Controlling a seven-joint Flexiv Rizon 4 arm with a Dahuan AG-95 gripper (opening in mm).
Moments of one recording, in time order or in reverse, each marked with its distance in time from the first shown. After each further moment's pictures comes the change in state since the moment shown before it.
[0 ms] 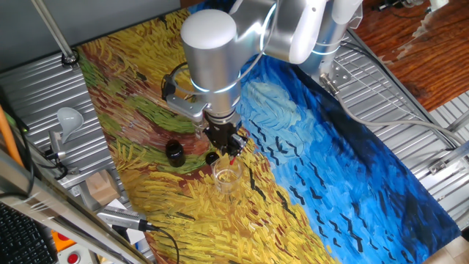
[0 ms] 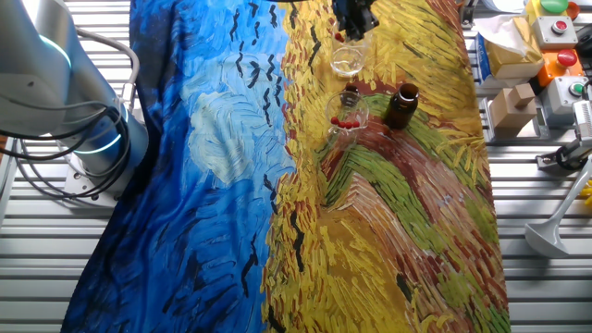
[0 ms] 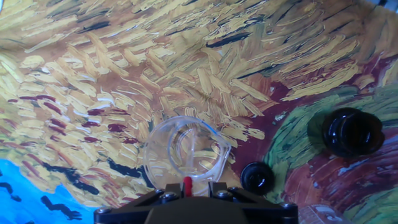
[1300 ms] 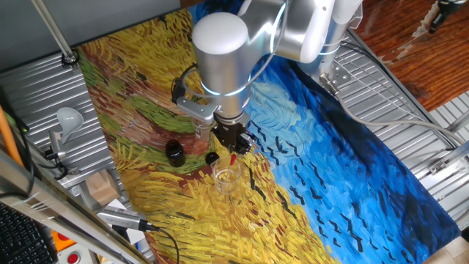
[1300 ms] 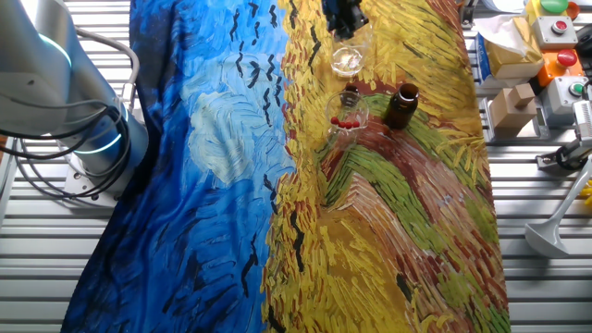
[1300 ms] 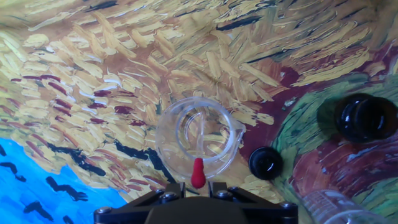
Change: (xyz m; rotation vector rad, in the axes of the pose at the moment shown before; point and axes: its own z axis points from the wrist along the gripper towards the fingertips) arm 0.017 0.016 0.005 -0.007 0.030 -0.012
